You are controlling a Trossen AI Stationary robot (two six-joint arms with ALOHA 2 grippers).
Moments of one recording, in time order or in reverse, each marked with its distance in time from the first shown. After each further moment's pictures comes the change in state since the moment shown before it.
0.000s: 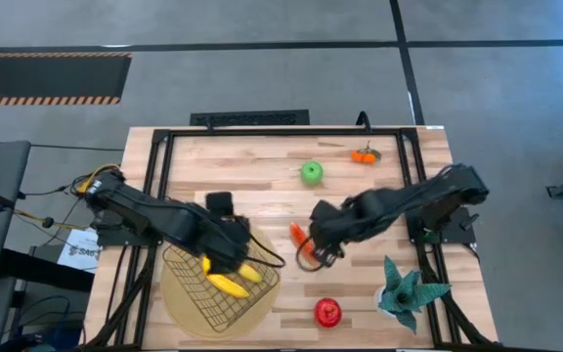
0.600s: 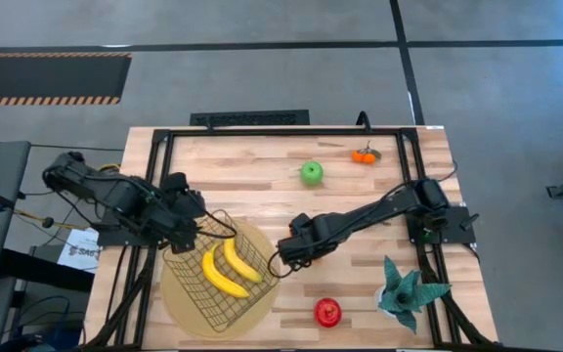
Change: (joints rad) left arm -0.007 -0.435 -0.395 0.023 0.011 -0.145; right arm -0.031 0.303 0.000 0.092 -0.013 0.254
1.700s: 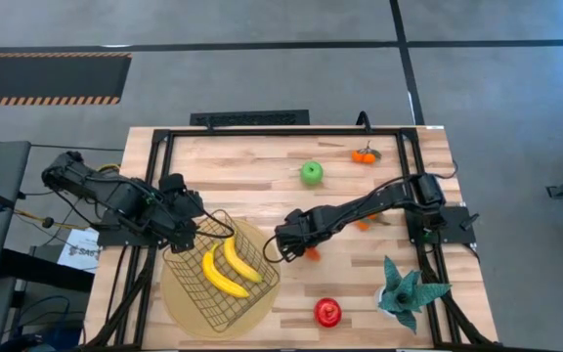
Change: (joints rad) left arm -0.001 -0.029 -0.072 0.009 0.001 -0.040; right arm -0.103 0.004 -0.244 0.370 -0.076 -0.078
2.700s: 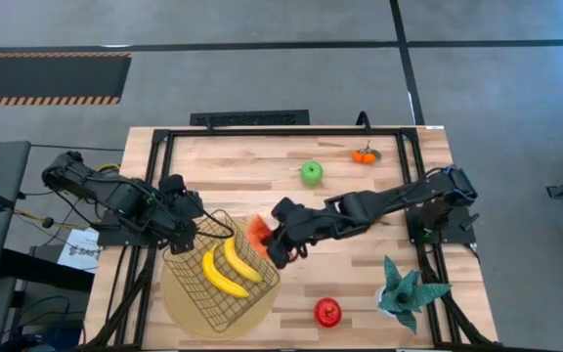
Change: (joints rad) left arm 0.000 0.001 0.000 0.002 0.021 -0.010; right arm 0.097 -0.231 0.244 0.314 0.101 -0.248
